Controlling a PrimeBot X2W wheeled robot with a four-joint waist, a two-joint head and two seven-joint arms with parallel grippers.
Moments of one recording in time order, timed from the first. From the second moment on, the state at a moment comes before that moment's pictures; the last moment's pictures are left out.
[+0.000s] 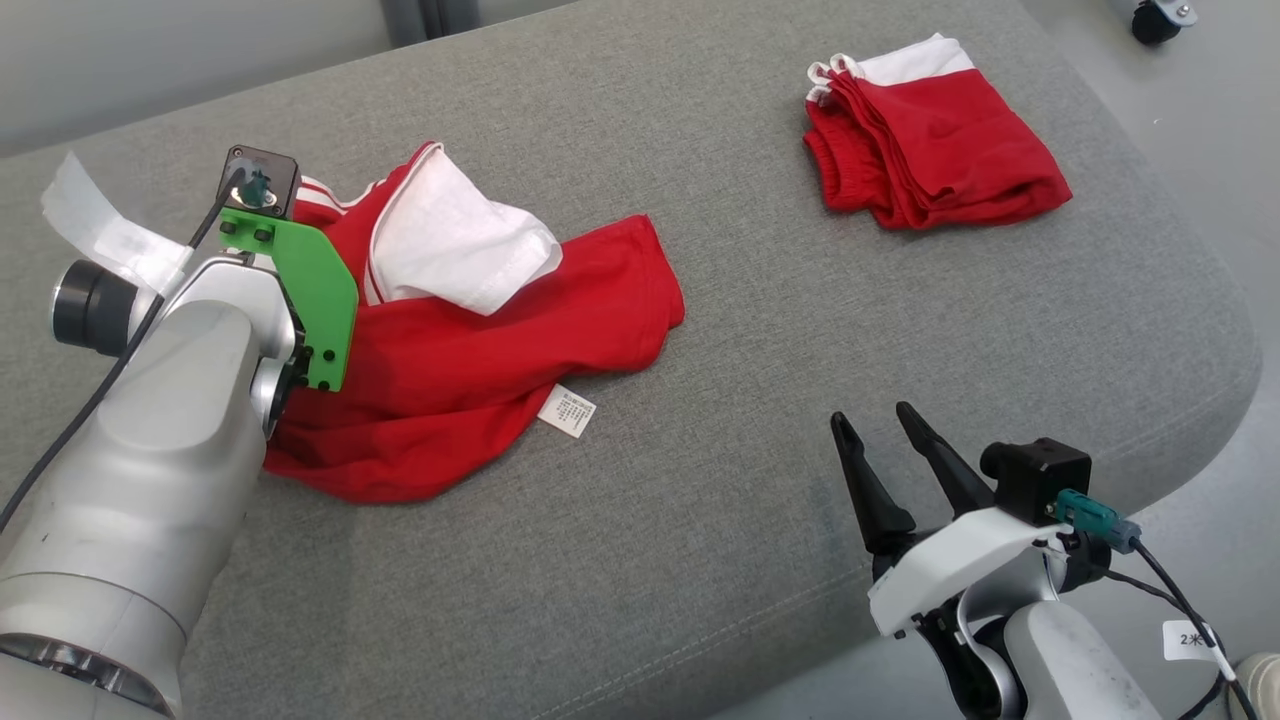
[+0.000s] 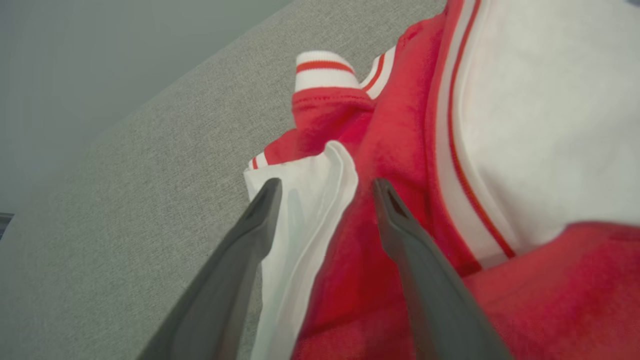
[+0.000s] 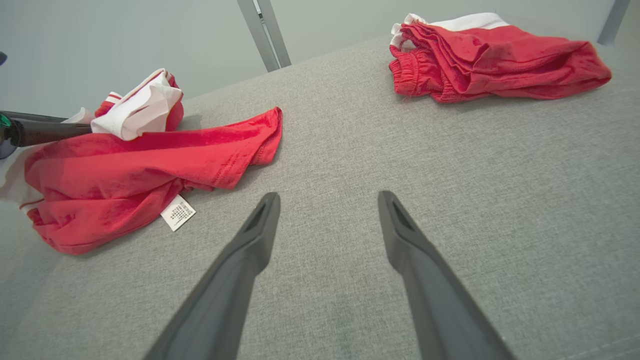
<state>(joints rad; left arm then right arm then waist) -1.02 0.27 -0.78 1.08 -0.56 0.03 0.32 -0.16 -0.05 0.19 0.21 0.34 0.13 -0.08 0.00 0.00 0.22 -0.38</state>
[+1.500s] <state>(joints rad) -0.35 0.36 -0.40 0.46 -0.86 0.28 -0.23 -0.13 -0.05 0.14 0.22 0.33 0.13 -0.06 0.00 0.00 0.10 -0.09</state>
